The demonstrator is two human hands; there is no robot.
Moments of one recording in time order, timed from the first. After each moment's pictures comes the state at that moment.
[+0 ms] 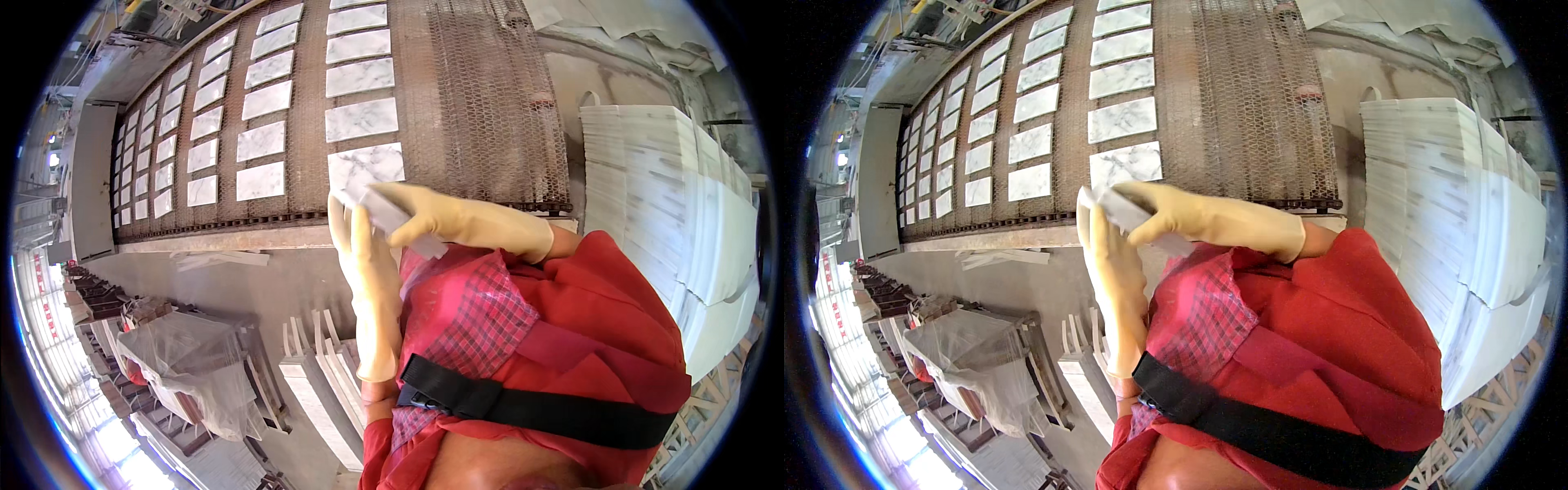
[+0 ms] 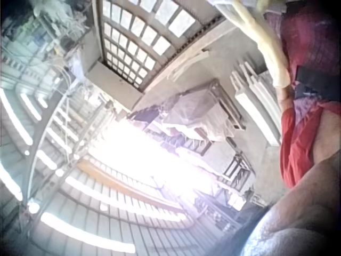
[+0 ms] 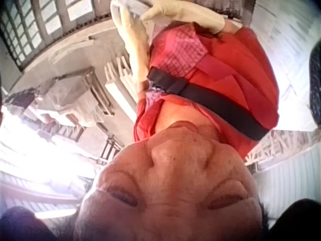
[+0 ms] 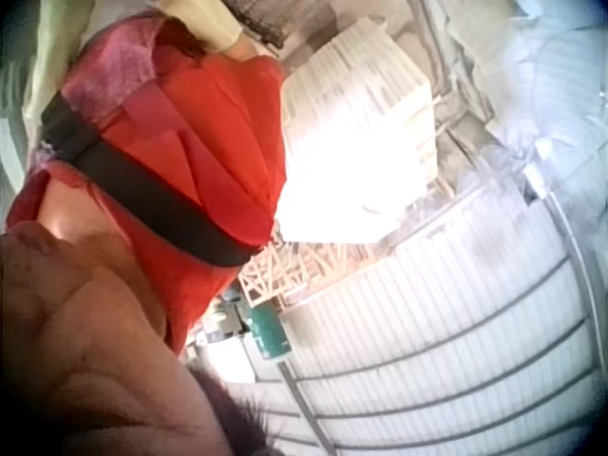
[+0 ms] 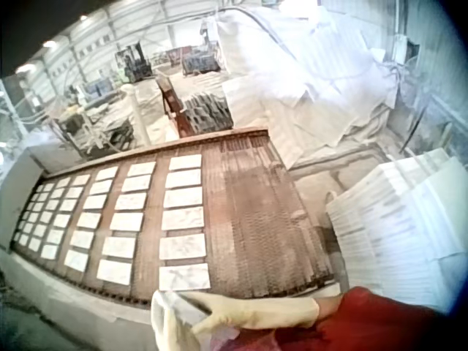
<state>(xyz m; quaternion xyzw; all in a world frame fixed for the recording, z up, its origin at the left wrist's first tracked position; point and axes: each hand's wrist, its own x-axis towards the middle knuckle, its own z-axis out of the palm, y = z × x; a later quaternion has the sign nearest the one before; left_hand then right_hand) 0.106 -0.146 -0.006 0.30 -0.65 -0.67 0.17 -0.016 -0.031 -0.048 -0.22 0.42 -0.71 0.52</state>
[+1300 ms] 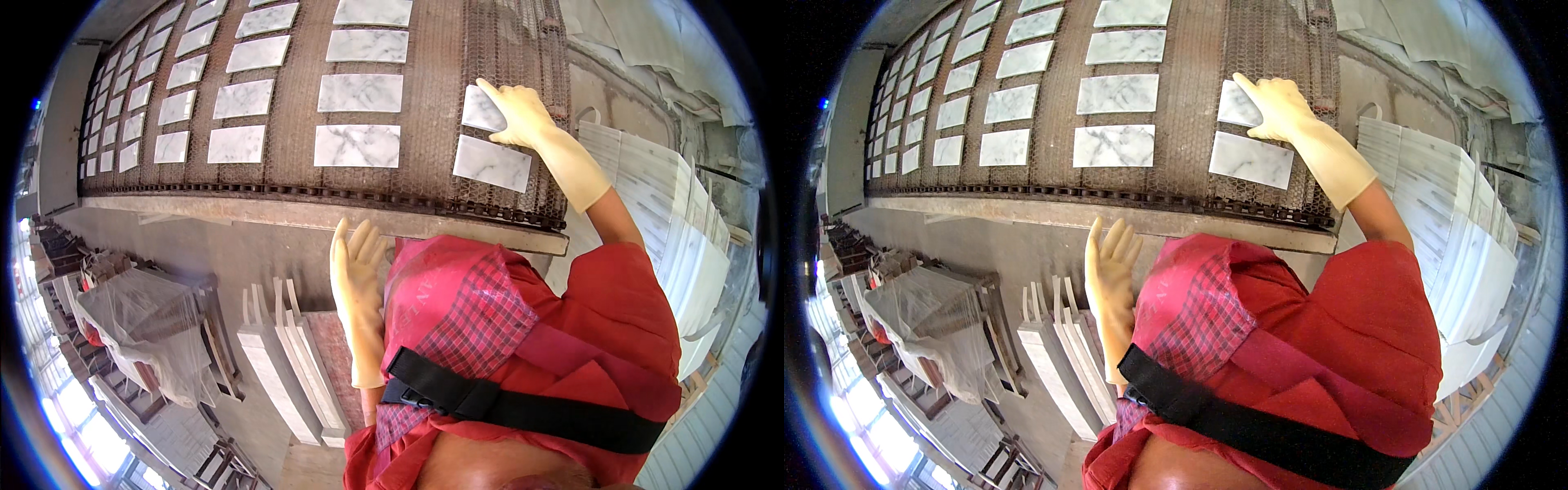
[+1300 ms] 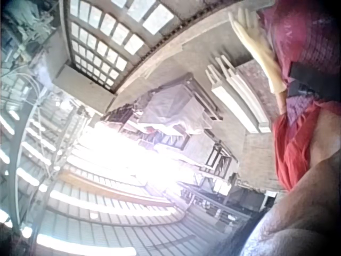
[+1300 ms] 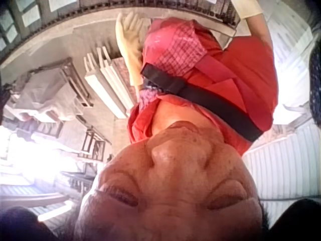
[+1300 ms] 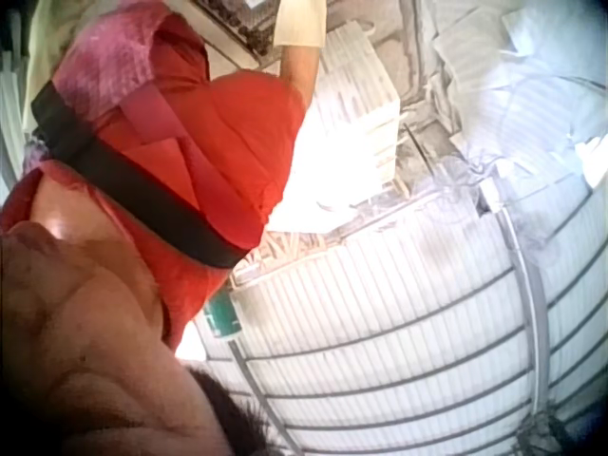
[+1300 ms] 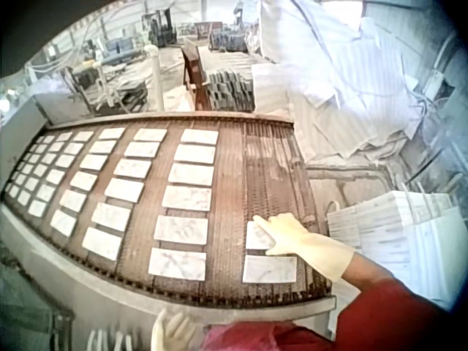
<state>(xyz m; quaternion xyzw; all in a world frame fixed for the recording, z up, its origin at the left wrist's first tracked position) 0.159 -0.156 -0.083 0.41 -0.35 -0.83 0.13 -0.206 0.072 -0.107 -0.38 0.91 0.08 0.16</state>
